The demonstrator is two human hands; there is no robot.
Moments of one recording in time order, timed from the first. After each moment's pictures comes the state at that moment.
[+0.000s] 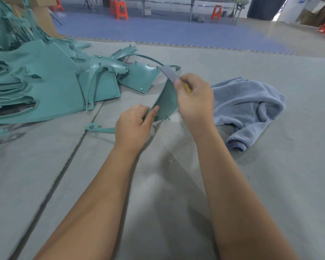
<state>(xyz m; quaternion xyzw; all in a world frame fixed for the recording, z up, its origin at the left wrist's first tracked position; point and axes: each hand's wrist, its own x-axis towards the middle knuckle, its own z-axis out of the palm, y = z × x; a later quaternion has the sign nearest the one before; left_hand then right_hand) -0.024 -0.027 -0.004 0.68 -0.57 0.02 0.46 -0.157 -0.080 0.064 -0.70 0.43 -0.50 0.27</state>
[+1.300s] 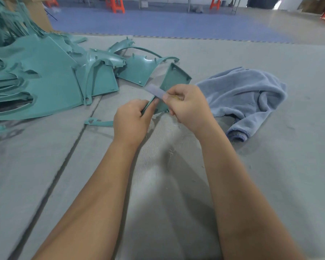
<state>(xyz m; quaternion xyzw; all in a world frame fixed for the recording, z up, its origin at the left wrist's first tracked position) -0.027 -0.024 -0.001 0.68 -0.57 0.01 0.45 -0.169 -0.061 0.057 -0.76 0.42 -0.36 0.35</state>
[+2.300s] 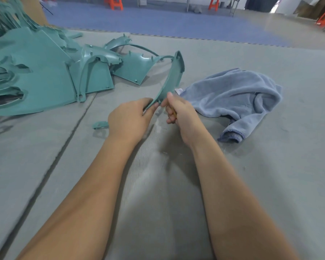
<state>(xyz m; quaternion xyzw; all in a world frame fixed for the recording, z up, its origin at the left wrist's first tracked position) -0.031 -0.028 0.003 0.75 -0.58 0.07 0.32 -0.162 -0.083 0.014 -0.60 0.40 -0.39 0.58</state>
